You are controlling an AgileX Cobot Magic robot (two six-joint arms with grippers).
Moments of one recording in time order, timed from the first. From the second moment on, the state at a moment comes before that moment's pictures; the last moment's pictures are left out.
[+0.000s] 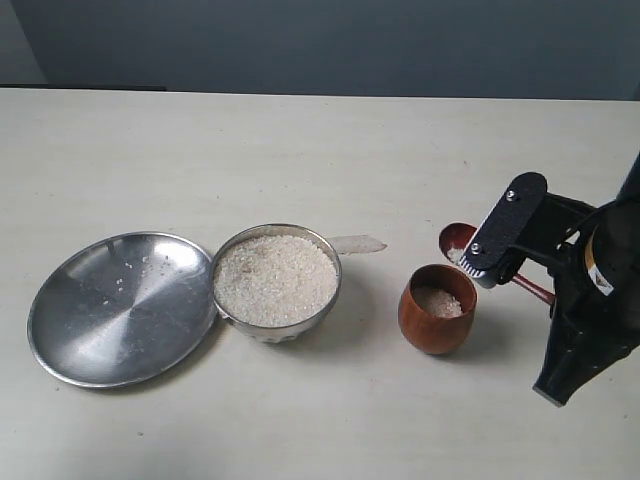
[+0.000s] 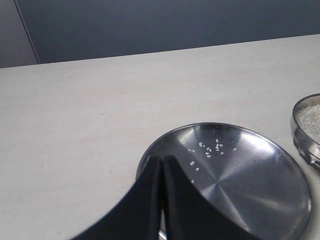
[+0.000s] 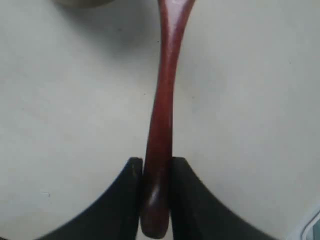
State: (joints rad) left arm 0.01 0.00 0.00 0.00 0.34 0.03; right arm 0.74 1.30 -0.75 -0.43 1.11 0.06
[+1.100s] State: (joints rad) left arm 0.01 0.00 0.00 0.00 0.34 0.03; right arm 0.85 1.37 -0.75 -0.56 1.19 0.02
